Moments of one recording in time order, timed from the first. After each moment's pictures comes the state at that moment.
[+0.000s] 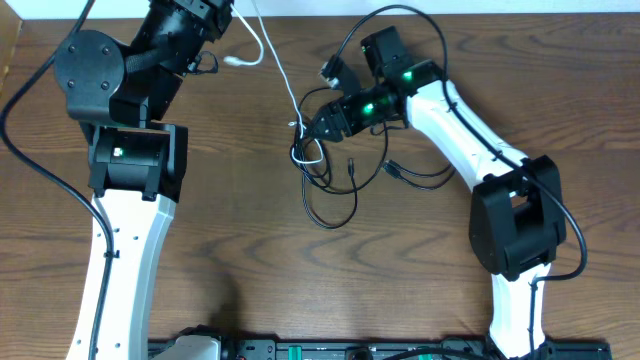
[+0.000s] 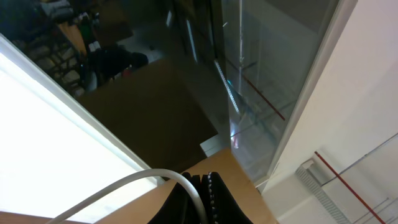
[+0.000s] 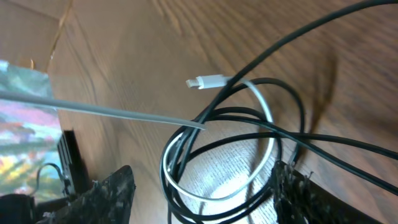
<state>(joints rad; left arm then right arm) -0.10 1.35 1.47 0.31 0.46 -1.40 0.45 2.14 1.79 -0.74 -0.76 0.00</state>
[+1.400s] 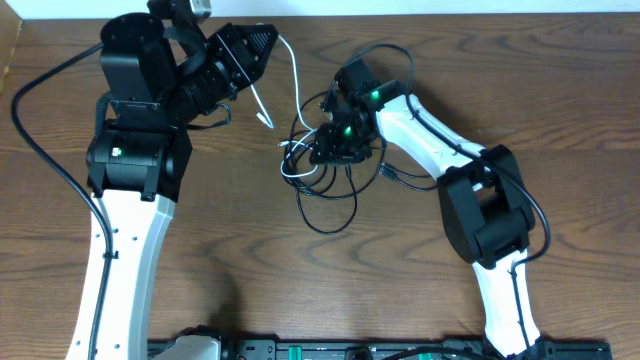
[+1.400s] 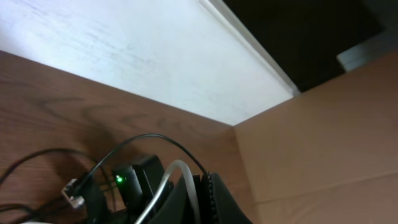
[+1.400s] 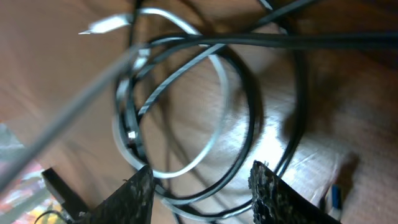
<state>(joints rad) -0.10 1.35 1.48 -0.42 0.58 -0.74 0.52 2.29 1.77 -0.82 -0.57 0.38</state>
